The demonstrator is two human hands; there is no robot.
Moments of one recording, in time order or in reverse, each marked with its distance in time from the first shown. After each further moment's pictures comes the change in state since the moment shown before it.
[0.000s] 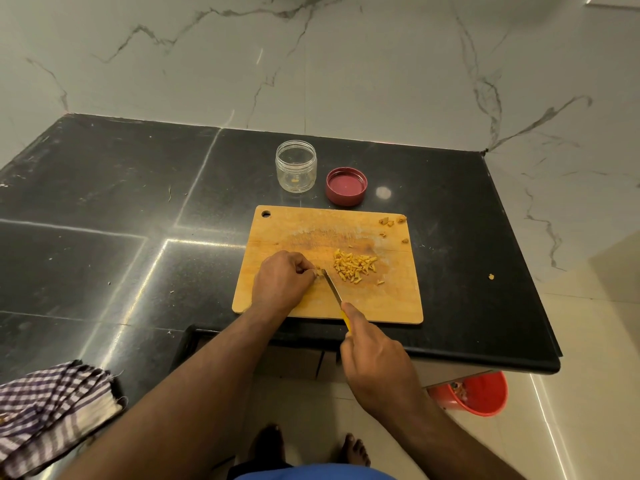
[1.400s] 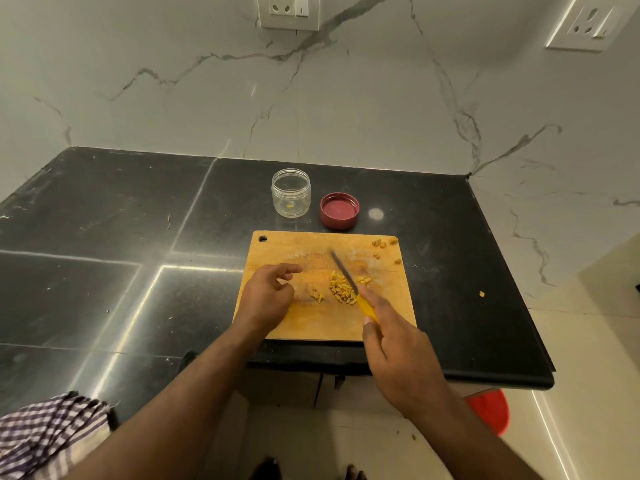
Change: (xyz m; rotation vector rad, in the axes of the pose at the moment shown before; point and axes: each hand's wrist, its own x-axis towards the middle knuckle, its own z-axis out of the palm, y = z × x) left_hand -0.007 0.002 -0.034 -0.242 -0.012 0.007; right_hand 0.015 -0.006 -0.054 0.160 0.082 0.075
